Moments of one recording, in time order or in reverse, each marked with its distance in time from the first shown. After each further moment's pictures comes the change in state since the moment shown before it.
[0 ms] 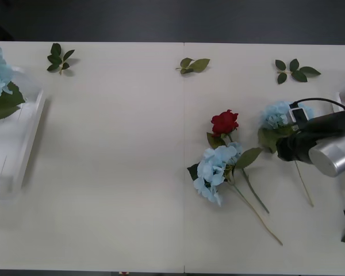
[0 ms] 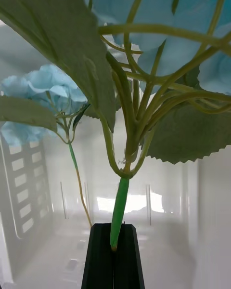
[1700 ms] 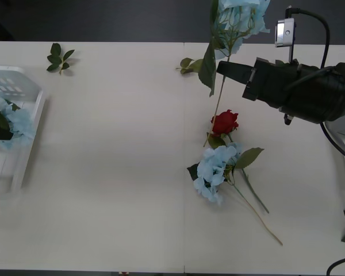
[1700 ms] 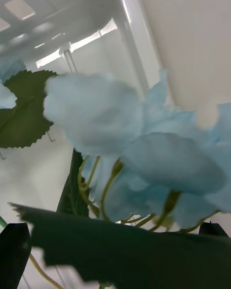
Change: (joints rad) right arm -0.041 0.159 -0.279 -0.114 -1.589 -0.142 1.170; left arm 0.000 0.000 -0.188 0.349 0.193 -0.348 -0.344
